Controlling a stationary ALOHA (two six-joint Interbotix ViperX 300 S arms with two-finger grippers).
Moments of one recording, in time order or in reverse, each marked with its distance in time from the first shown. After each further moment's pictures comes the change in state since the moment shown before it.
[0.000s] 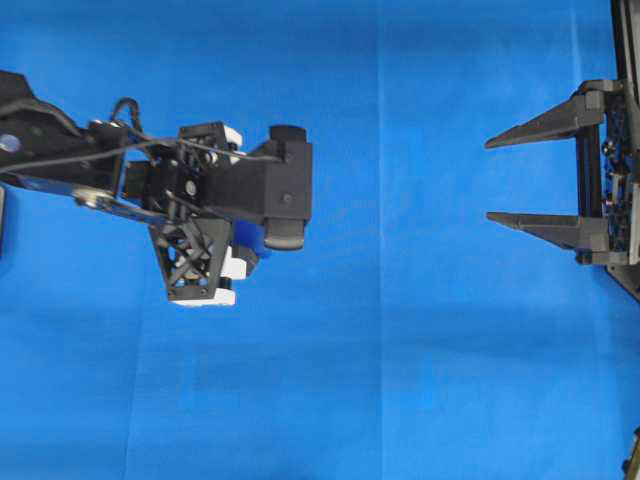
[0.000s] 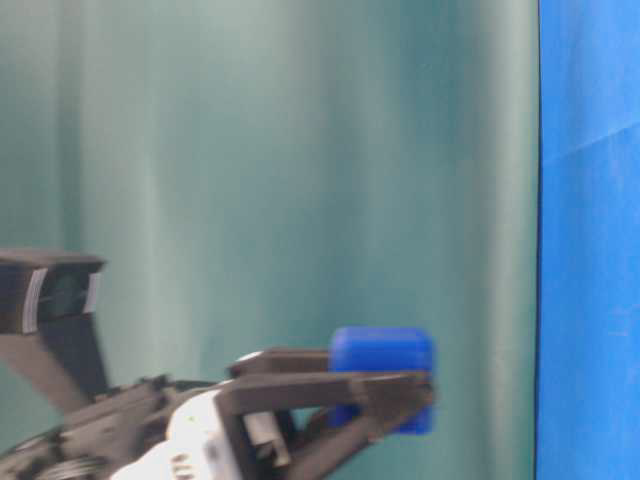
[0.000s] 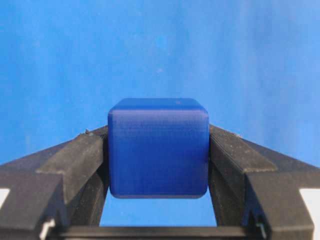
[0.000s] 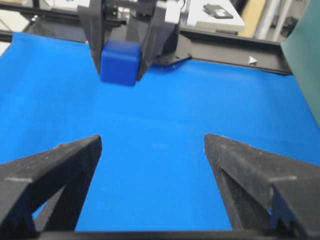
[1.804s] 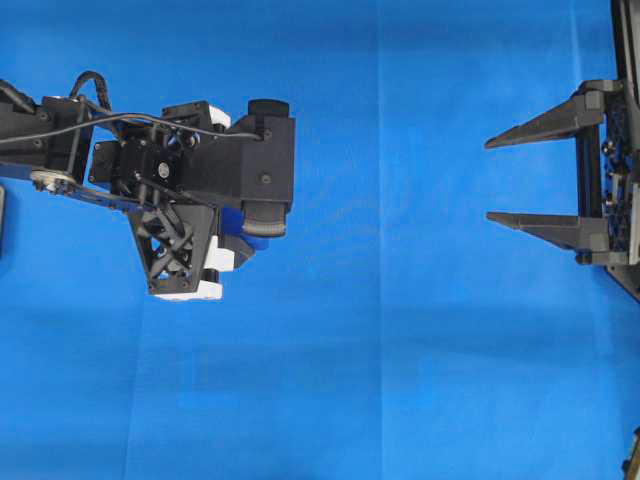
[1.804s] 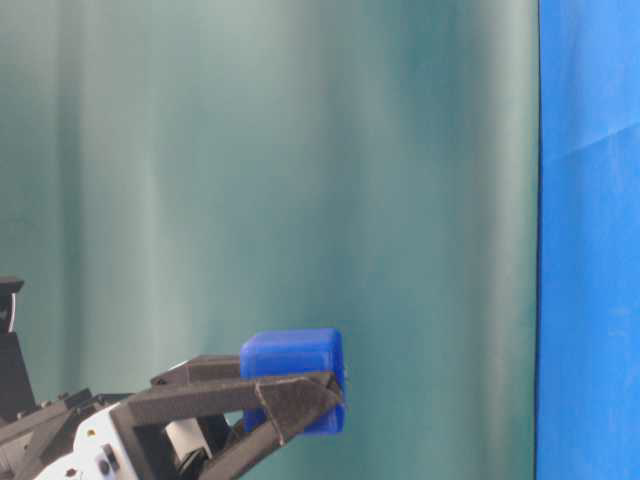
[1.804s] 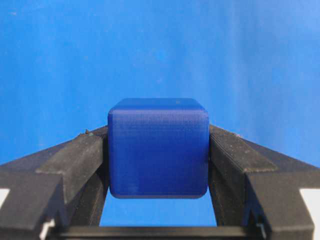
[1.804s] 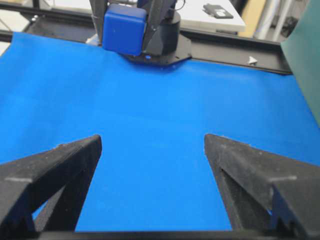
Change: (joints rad) left arm 0.002 -0.044 -0.034 0.006 0.021 0.003; right arm 0.000 0.000 0.000 0.000 0.000 0.000
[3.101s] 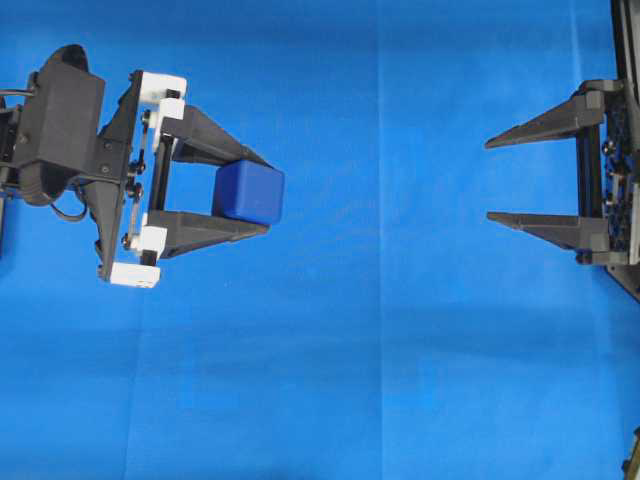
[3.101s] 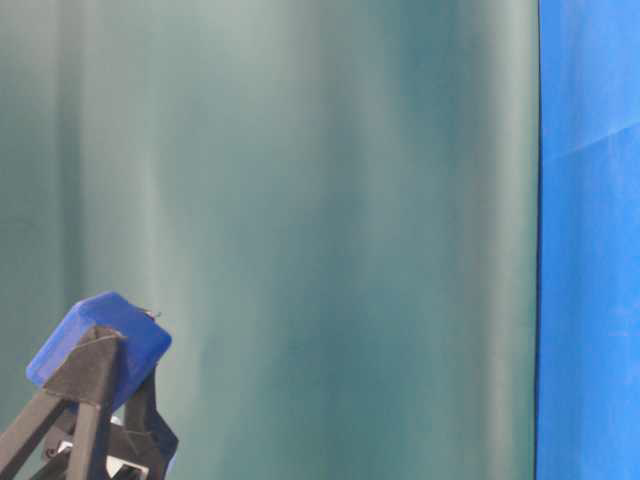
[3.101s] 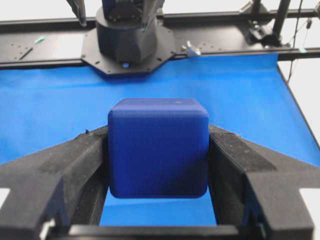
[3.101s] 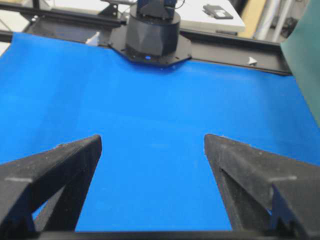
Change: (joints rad) left arm 0.009 -0.284 0.417 0.012 -0.968 0.081; right arm 0.000 -0.002 0.000 -0.002 0.000 0.000
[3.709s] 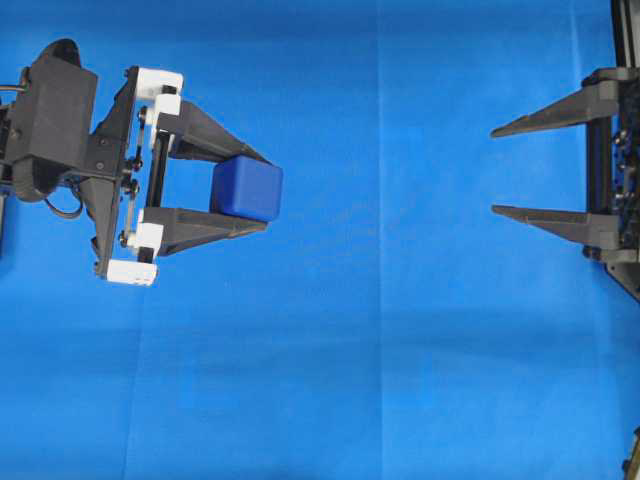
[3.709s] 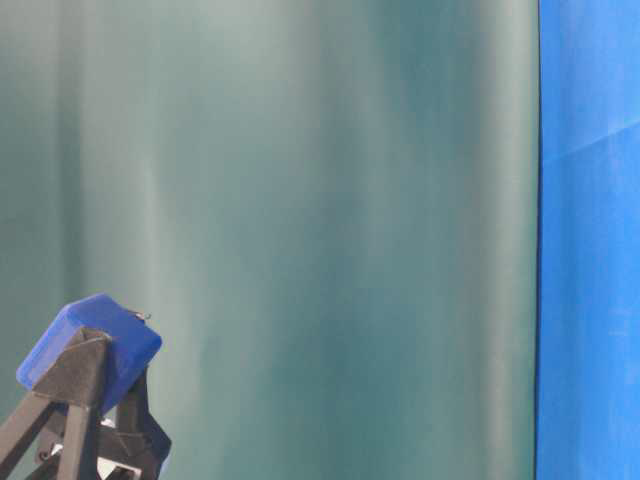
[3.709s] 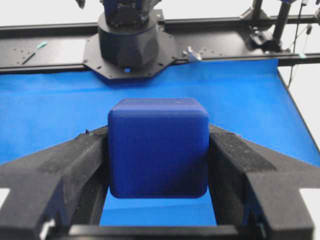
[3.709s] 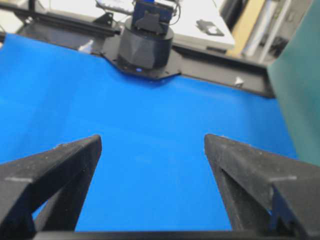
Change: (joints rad) left arm 0.003 -0.005 0.000 0.000 -0.006 0.000; right arm 0.000 -0.028 -0.080 -0.061 0.097 -0.075
